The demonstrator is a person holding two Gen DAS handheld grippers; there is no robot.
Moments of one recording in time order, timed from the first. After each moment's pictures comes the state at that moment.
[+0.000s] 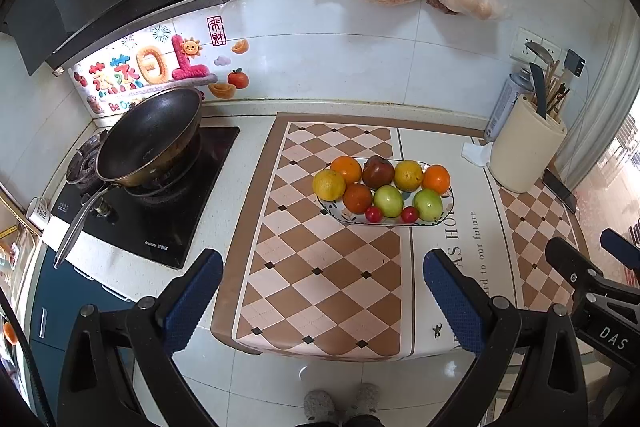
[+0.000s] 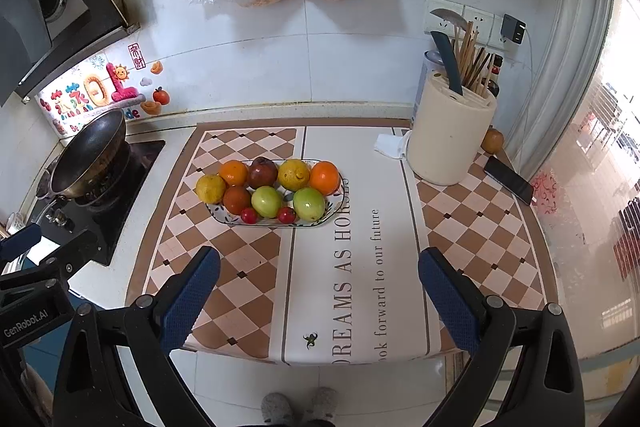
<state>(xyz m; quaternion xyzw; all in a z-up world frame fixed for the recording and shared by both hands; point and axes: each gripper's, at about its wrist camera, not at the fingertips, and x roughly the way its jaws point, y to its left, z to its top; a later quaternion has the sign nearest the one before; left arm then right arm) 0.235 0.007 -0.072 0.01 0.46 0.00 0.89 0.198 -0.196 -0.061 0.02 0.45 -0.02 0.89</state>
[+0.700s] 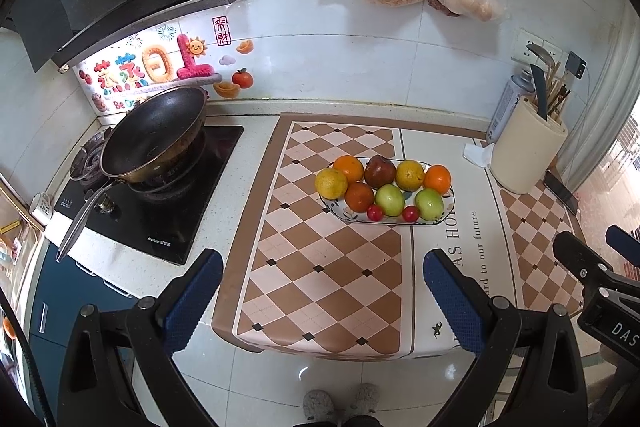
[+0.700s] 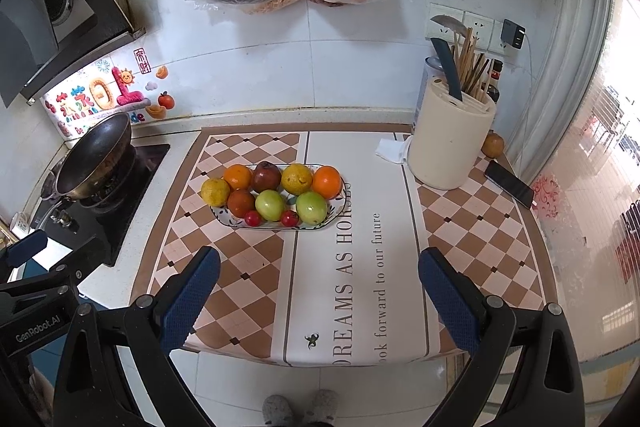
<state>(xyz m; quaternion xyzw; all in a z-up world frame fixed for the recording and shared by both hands) 0.224 0.009 -0.070 0.00 0.46 0.01 0.89 0.194 -0.196 -0.053 0.02 0.44 -0.01 0.90</state>
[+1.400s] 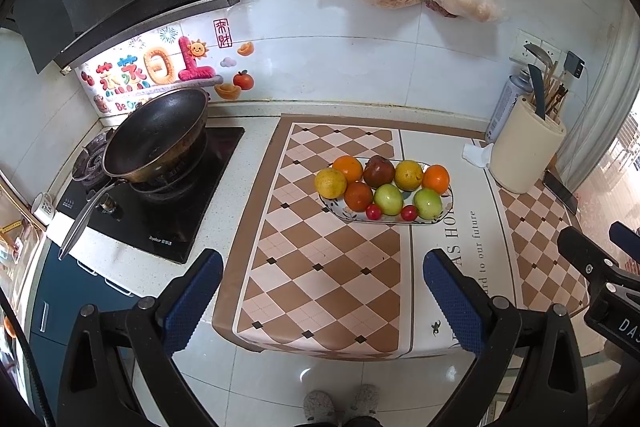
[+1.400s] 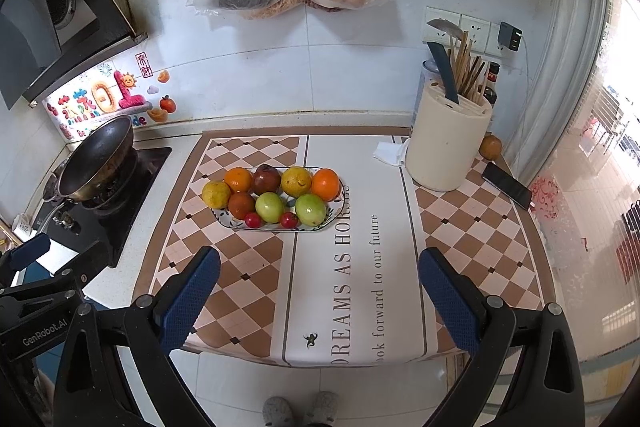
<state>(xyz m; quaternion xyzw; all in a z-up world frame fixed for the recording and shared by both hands) 0.220 0.007 -0.068 0.00 0.45 0.02 0.89 0.187 -0.197 -0.042 0.02 0.44 -0.02 0.90</state>
